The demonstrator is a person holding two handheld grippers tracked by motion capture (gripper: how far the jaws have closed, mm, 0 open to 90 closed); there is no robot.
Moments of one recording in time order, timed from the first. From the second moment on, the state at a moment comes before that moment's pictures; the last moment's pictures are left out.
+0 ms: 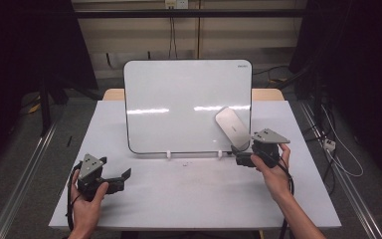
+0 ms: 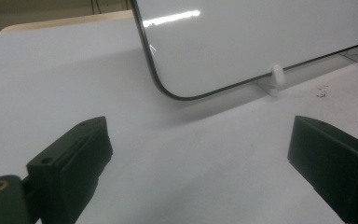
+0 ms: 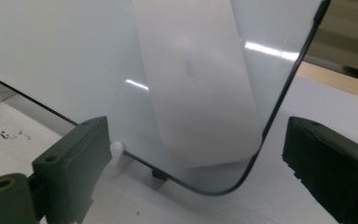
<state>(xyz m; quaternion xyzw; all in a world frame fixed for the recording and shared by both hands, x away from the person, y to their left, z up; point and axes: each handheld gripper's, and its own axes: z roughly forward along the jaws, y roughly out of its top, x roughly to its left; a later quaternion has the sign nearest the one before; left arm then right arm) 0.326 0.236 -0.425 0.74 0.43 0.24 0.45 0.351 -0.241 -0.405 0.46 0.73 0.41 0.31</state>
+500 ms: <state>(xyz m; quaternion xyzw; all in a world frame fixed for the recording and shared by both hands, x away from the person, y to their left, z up) 0.327 0.235 -0.425 0.74 0.43 0.24 0.46 0.326 -0.261 -0.421 0.47 0.71 0.41 0.32</state>
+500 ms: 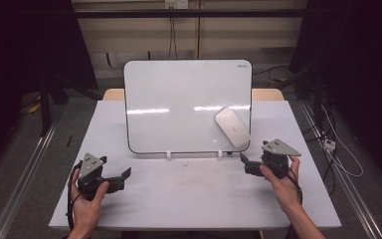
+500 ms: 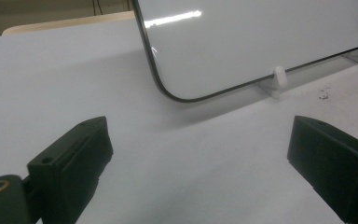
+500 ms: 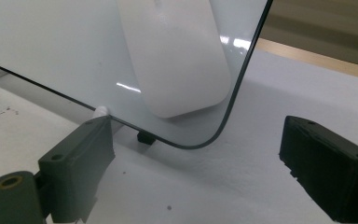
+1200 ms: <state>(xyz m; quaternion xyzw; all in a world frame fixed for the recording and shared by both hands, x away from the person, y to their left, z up) 0.326 0.237 -0.425 0.74 0.44 0.24 0.46 0.295 -0.279 -0.446 0.50 0.70 0.41 0.31</state>
